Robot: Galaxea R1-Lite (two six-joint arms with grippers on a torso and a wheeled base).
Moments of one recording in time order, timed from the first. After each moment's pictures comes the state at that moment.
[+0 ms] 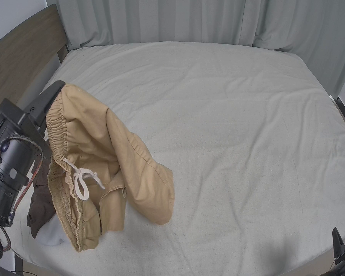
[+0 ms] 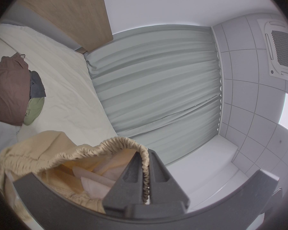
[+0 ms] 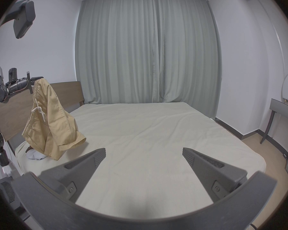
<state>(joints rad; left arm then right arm) -0.60 1.29 -0.40 -1.30 0.20 -1.00 0.00 0.02 -0.02 0.00 -0.01 0.01</state>
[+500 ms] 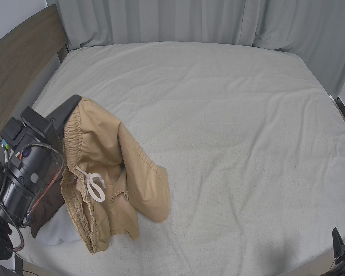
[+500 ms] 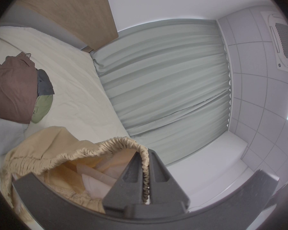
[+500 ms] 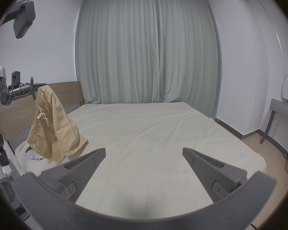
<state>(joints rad) -0.61 1.37 -0.39 -1.29 0.22 -0.99 0.00 0.02 -0.02 0.00 -0.01 0.01</state>
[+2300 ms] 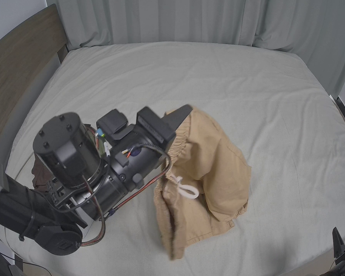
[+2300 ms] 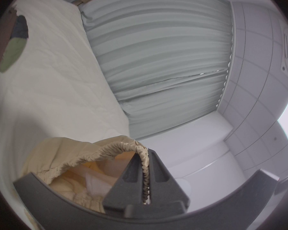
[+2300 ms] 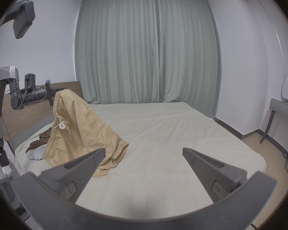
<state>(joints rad) -0.81 1.79 -0.71 -1.32 0.06 -1.03 0.00 0.02 -0.02 0.00 -0.01 0.01</state>
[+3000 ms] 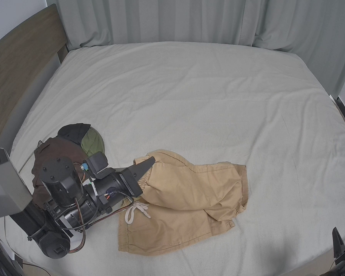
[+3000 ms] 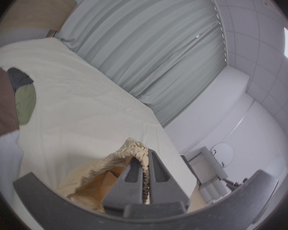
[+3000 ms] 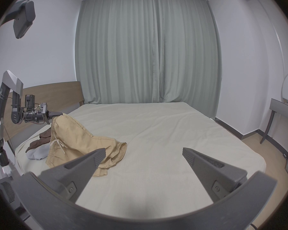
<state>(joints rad) -0.58 1.91 -0.38 -1.55 -0.14 -0.60 0.00 0.02 -0.02 0.00 -0.01 0.01</state>
